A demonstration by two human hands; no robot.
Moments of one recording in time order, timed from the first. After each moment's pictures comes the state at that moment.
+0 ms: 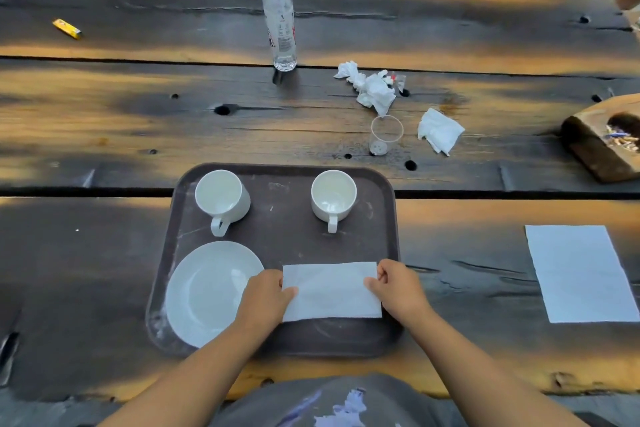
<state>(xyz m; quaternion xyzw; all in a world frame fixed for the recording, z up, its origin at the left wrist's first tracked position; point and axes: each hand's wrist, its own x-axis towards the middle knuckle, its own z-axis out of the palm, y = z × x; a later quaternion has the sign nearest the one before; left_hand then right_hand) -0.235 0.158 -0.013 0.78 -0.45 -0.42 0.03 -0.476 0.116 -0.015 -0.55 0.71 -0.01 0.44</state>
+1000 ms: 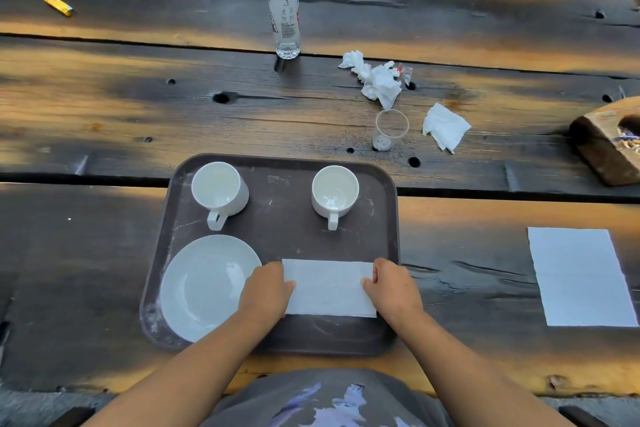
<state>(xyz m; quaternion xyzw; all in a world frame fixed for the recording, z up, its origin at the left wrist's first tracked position) -0.244 0.147 -0.016 0.77 -0.50 -0.39 -0.07 -0.466 0.114 -0.024 -0.60 0.72 0.11 0.33</state>
